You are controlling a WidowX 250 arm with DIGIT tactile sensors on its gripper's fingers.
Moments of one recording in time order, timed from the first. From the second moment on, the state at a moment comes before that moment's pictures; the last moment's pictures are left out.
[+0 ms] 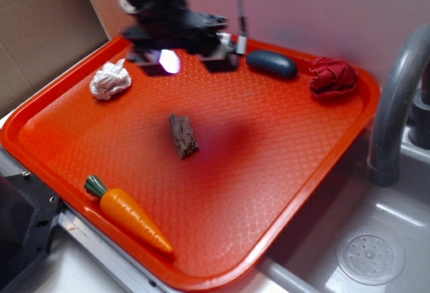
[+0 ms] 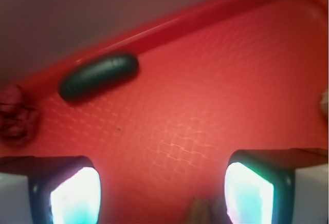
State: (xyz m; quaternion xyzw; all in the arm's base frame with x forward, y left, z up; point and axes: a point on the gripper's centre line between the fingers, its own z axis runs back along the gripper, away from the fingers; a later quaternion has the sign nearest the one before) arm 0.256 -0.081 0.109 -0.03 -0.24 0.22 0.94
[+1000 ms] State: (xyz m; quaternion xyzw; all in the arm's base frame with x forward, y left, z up) arm 0.356 -0.089 0.039 0.04 -0.22 0.25 0.94
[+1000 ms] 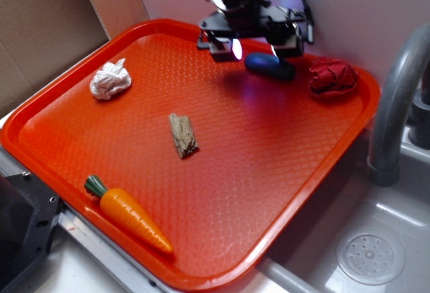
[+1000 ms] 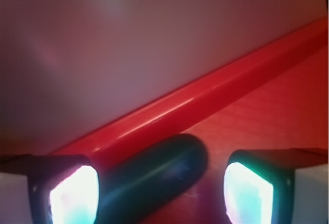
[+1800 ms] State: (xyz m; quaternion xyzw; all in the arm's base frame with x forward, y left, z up) arm 0.324 -0.081 0.026 -0.06 -0.08 0.24 0.97
